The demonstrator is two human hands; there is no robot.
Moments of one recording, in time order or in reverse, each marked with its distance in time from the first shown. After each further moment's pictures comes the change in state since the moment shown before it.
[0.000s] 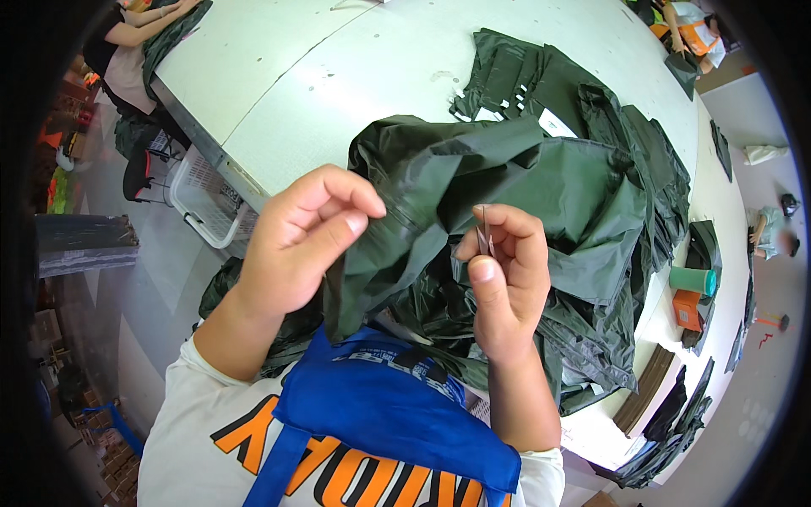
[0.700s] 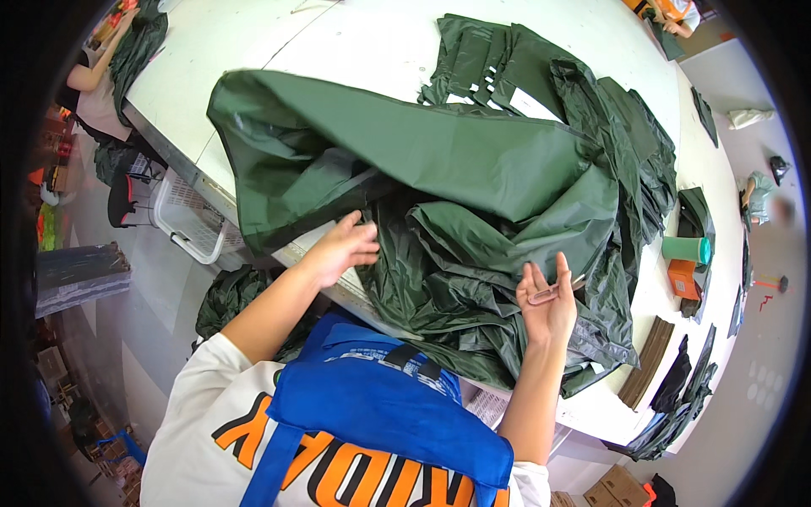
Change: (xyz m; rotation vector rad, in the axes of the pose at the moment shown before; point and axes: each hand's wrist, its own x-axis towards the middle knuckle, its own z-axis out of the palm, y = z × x) left_hand 0.010 -0.204 -0.005 -0.386 0.228 -0.769; right_hand -0.078 0.083 -0.148 0.743 0.824 0.693
